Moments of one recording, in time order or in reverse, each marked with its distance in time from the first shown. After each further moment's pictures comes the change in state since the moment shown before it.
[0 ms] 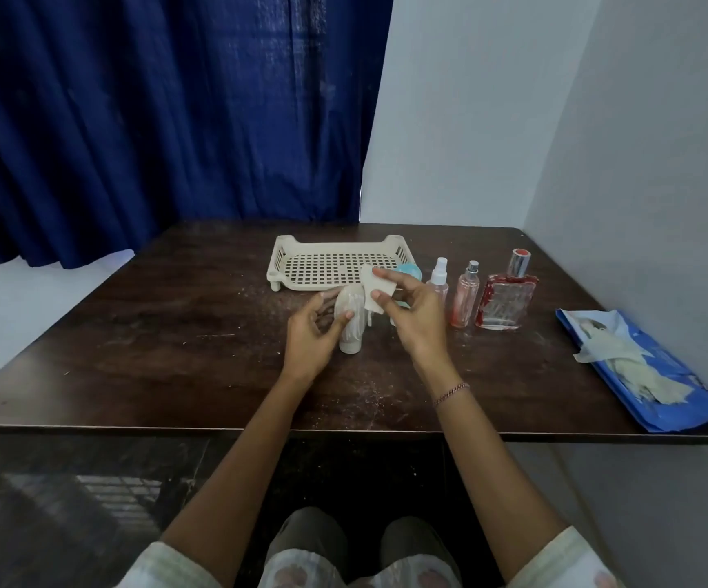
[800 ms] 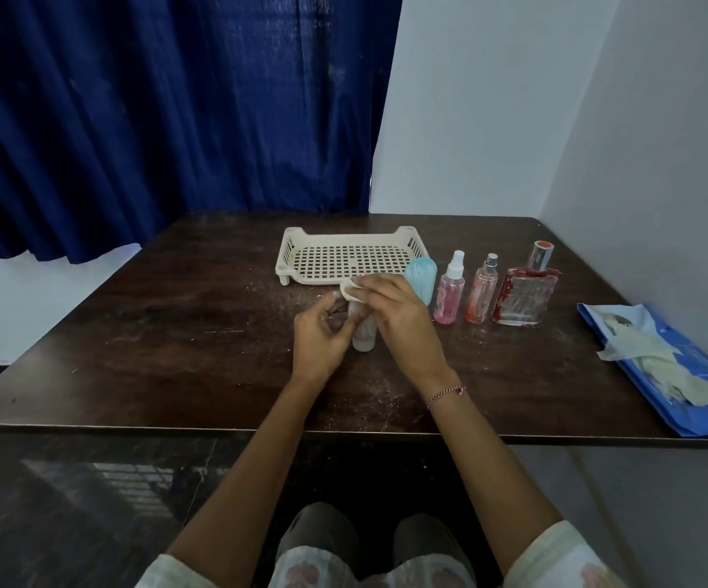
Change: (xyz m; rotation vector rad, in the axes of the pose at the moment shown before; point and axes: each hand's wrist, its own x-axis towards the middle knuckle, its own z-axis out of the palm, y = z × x) left_hand -0.002 -0.005 -0.002 0.150 0.063 0.125; right_hand -0.005 0.016 0.017 -0.529 -0.179 -0.684
